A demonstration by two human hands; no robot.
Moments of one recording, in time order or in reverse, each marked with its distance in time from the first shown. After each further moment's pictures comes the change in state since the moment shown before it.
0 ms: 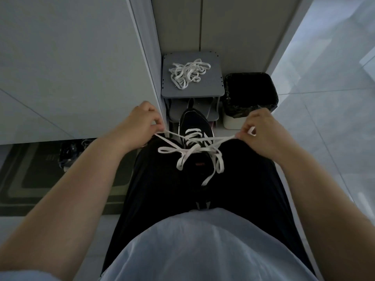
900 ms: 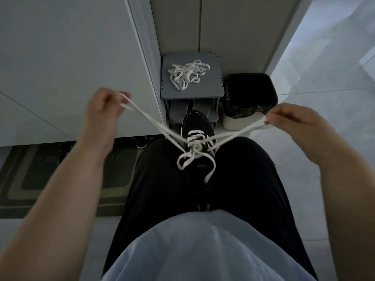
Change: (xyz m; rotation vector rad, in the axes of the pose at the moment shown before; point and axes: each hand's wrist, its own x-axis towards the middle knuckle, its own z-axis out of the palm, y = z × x) left_hand -0.017 -0.009 -0.021 -0.914 0.592 -0.160; right_hand -0.022 0.017 -0.049 0.628 0.025 -0.040
